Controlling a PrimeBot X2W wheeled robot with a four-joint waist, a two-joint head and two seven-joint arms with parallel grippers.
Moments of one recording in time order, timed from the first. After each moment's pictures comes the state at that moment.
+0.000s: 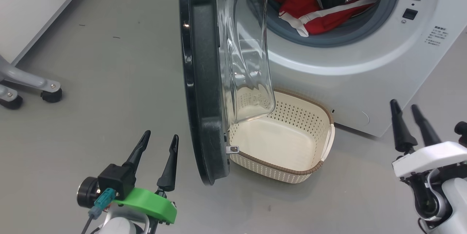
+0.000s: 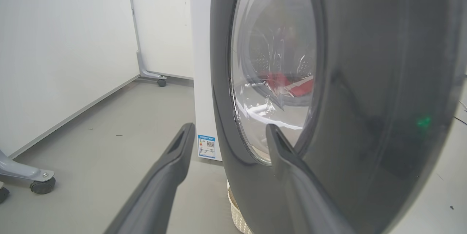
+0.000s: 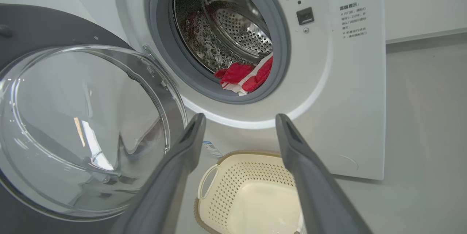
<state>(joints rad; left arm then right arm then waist) -0.13 0.04 -0.29 0.25 -0.34 -0.05 -0.25 -0.15 -0.35 0.27 0.22 0.95 0.12 -0.17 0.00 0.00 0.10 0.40</state>
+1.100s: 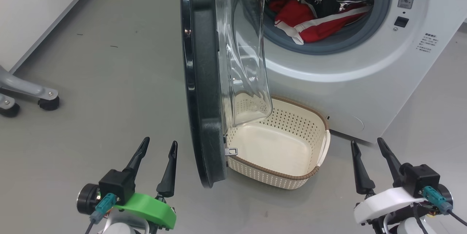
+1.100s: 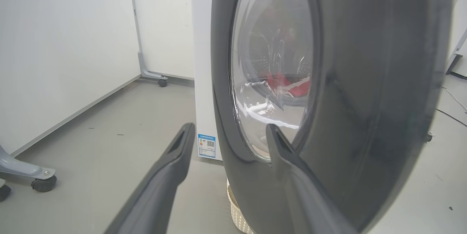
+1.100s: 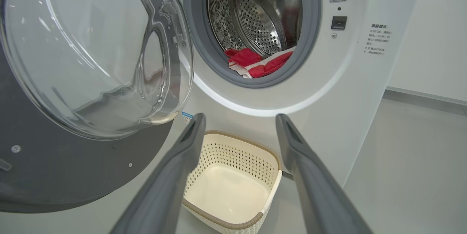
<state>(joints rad) -0.11 0.04 -0.29 0.26 -0.33 -0.04 -0.25 0.00 -0.19 0.26 0.20 0.43 -0.06 -0.26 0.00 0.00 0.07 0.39</state>
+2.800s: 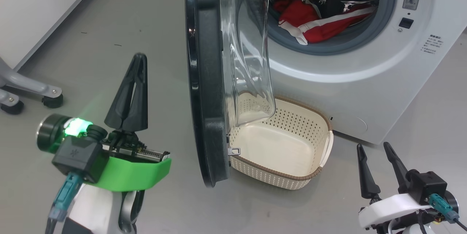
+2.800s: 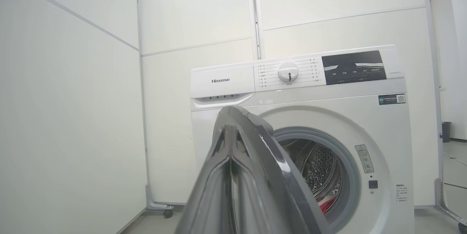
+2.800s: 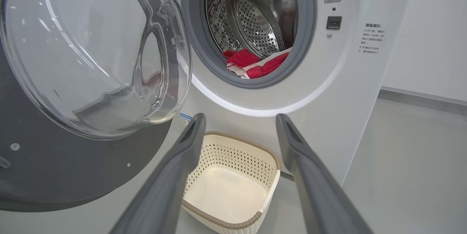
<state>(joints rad) -0.23 0.04 -0.24 -0.17 -0.23 -0.01 -0.26 0.05 -0.09 0.11 0.19 0.30 0.03 -0.26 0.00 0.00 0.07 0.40</state>
